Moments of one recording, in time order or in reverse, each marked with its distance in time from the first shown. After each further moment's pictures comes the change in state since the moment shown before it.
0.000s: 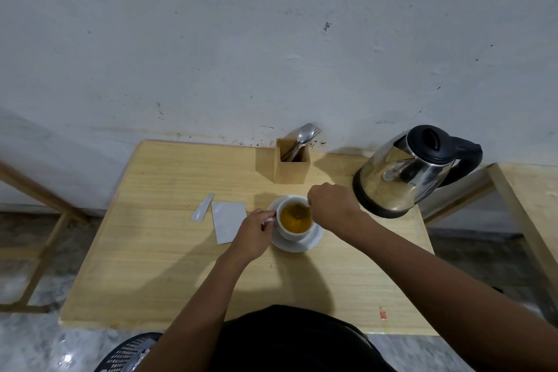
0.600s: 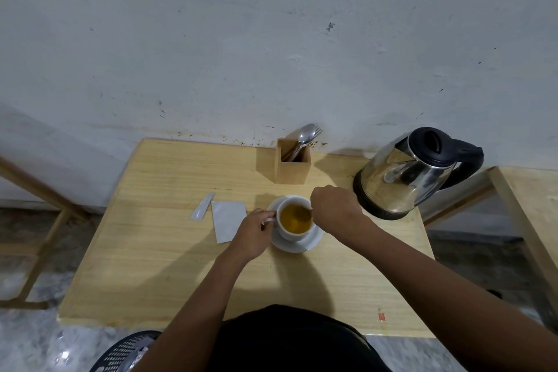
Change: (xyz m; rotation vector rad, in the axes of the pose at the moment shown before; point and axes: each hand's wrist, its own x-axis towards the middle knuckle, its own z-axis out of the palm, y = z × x) left_hand 0.001 -0.001 0.000 -0.010 -0.012 -0.036; right_hand -0.006 -0.001 -0.003 0.012 -0.016 0.037
